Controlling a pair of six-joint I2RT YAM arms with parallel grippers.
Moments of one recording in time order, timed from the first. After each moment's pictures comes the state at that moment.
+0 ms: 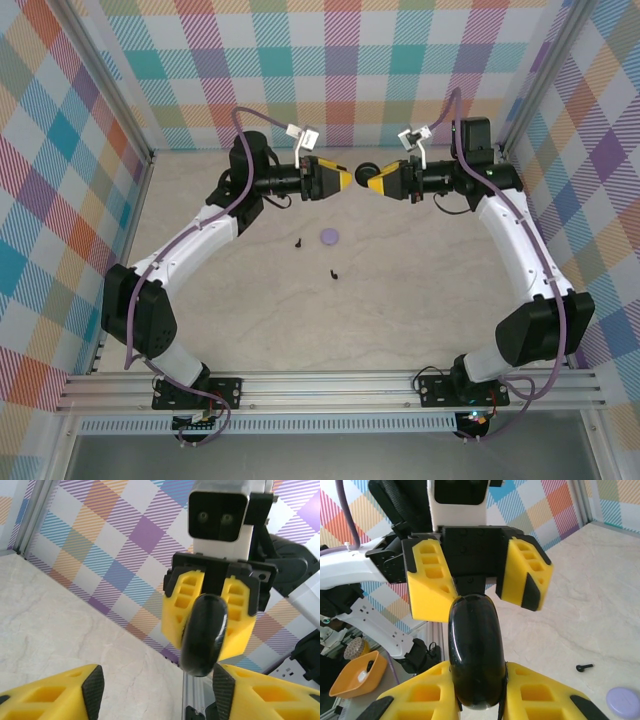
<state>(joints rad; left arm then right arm) -0.48 1.61 1.39 0.17 0.94 -0.54 0.18 1.50 1.56 -0.73 -1.23 -0.12</state>
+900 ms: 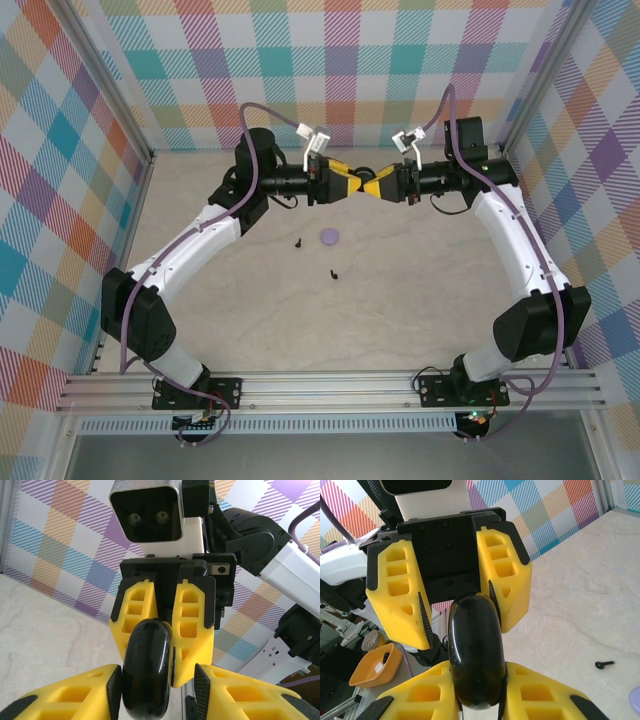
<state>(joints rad) -0.55 1.60 1.46 0.08 0.97 -0.42 0.21 1.53 1.61 -0.83 -1.25 -0.17</state>
